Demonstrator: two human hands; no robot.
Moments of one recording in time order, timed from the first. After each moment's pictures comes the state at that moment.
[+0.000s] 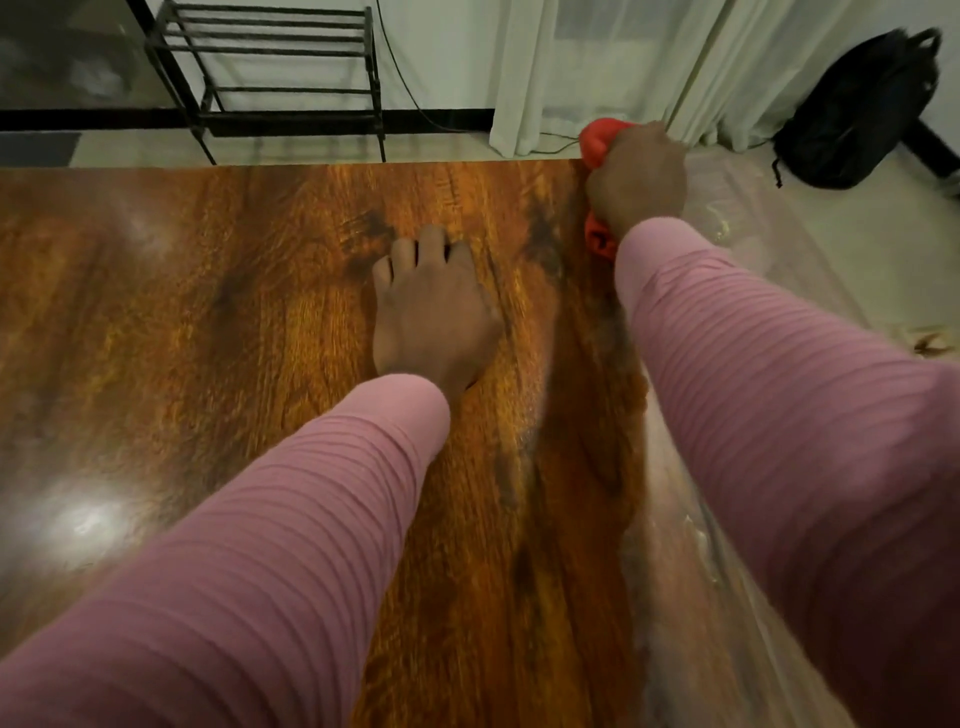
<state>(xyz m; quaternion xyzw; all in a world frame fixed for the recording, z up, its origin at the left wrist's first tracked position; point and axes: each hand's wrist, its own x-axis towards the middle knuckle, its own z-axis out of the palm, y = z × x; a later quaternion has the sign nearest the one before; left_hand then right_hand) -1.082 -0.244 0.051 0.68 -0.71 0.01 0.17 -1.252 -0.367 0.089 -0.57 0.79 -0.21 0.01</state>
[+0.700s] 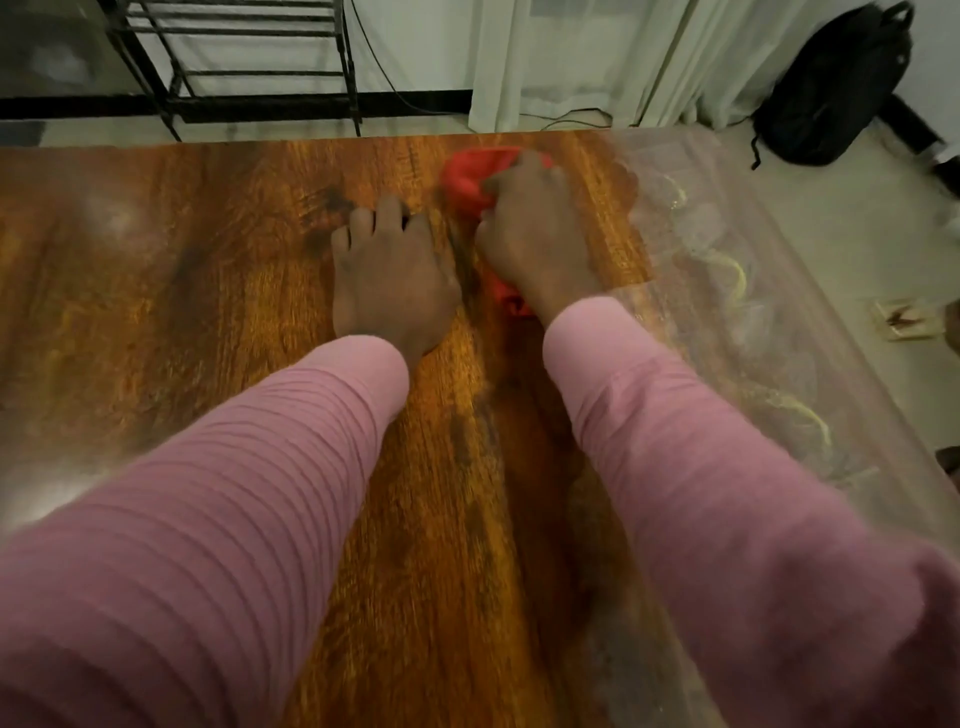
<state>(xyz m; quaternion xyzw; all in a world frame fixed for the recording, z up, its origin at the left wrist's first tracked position) -1.087 -0.244 0.053 0.69 -0.71 0.05 0.15 -1.210 -0.286 0.078 -0.70 0.68 -0.21 0.06</state>
